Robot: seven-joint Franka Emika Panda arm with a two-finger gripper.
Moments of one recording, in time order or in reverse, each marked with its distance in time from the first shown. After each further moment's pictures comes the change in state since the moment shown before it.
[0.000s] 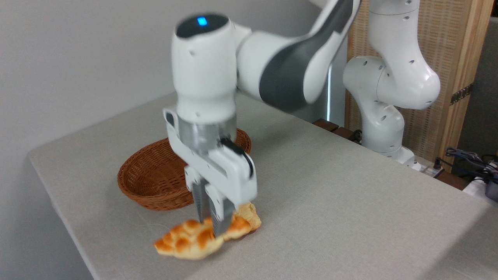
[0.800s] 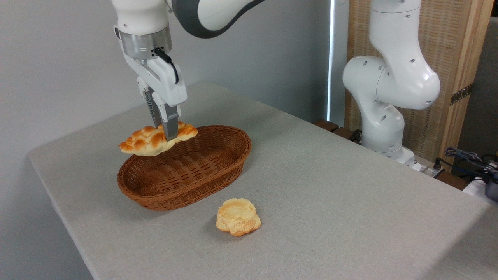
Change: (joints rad) arm -0.010 -0.030 -0.367 0.148 -0.067 -0.231 -0.319
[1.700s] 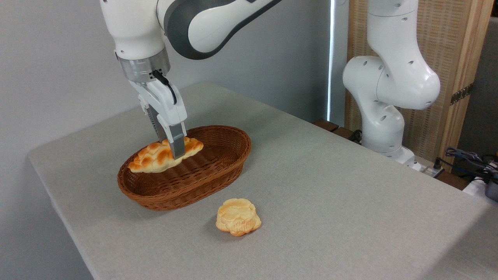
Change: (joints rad) arm 0.002 0.062 -0.006 -0.003 0.049 0.000 -0.003
